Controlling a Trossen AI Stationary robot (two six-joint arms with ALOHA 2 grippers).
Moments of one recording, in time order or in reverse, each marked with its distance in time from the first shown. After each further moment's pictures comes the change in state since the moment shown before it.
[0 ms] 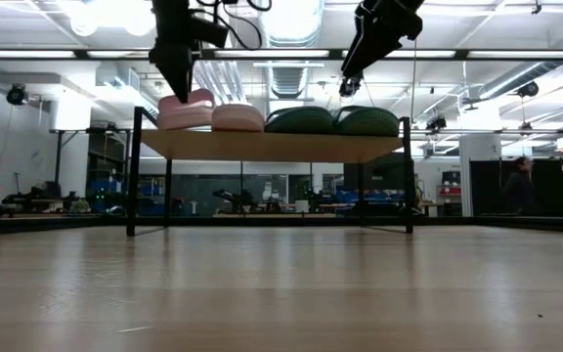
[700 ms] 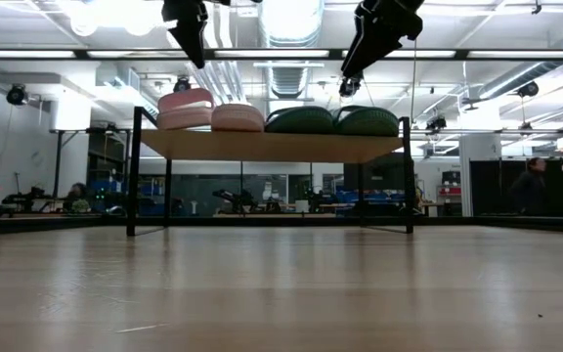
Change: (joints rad) left arm 0.027 -0.004 0.225 -0.030 0.102 0.057; right arm 0.000 0.000 0.000 0.000 0.000 0.000
